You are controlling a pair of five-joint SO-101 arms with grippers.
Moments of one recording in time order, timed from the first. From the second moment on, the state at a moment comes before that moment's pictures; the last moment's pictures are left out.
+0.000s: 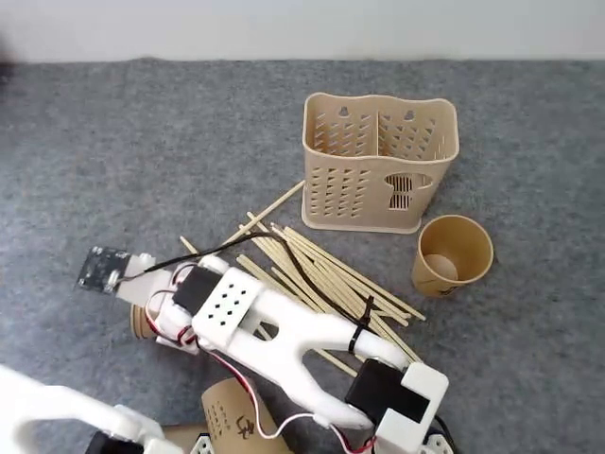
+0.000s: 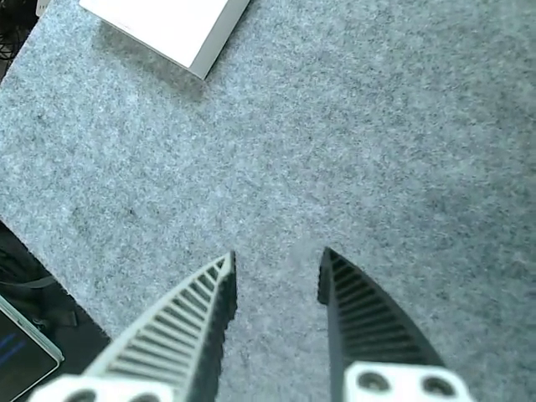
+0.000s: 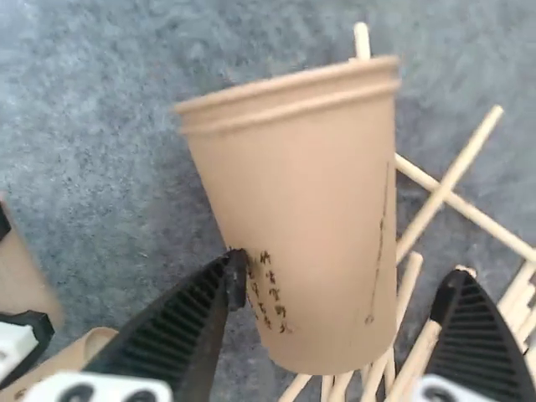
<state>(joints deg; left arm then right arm) -72.4 -30.1 33.5 69.0 -25.3 -64.0 10.6 3.5 64.5 15.6</state>
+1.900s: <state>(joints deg) -72.4 -30.1 33.5 69.0 -25.3 -34.6 -29.7 -8.4 100.5 17.7</state>
